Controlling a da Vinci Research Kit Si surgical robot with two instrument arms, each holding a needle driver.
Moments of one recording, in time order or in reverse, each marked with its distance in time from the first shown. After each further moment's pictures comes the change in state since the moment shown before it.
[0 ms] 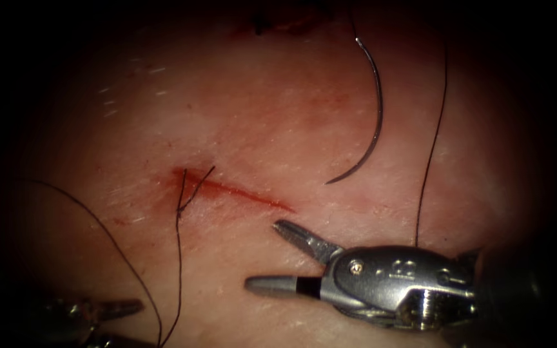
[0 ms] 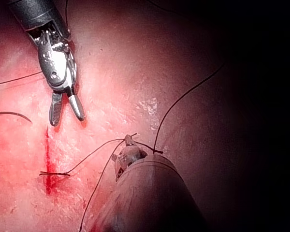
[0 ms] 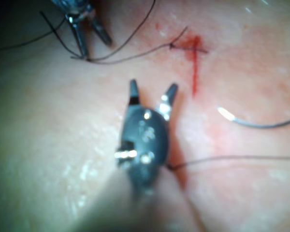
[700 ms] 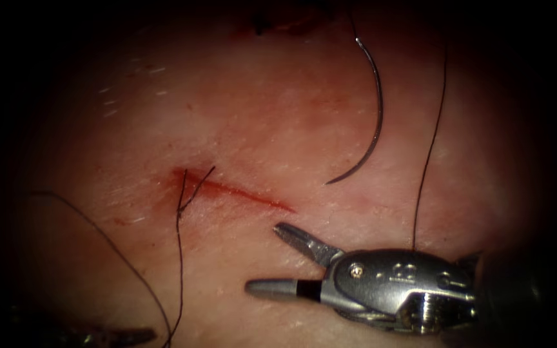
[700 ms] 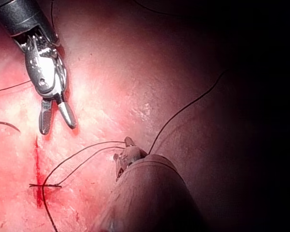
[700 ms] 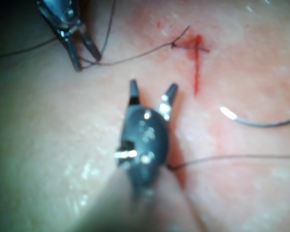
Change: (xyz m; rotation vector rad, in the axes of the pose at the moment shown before) right arm 0.000 0.000 0.000 0.003 0.000 -0.002; left arm -0.001 0.001 0.002 -0.015 -0.033 0.051
